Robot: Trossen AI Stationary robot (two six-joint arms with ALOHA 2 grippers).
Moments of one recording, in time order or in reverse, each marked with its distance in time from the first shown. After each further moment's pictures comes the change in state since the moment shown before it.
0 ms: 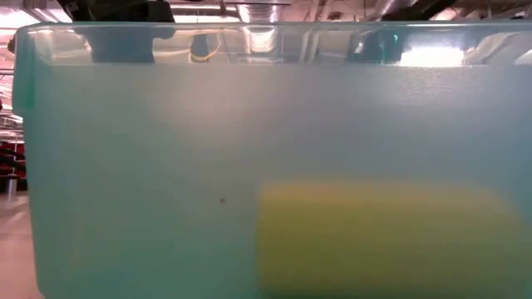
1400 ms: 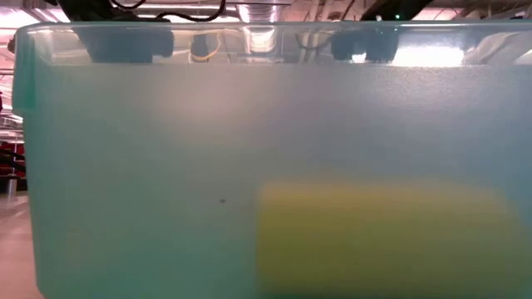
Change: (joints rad) left arm 0.068 0.000 0.000 -0.100 0.027 0.068; right arm 0.231 -0.084 -0.008 0.073 -0.269 -0.073
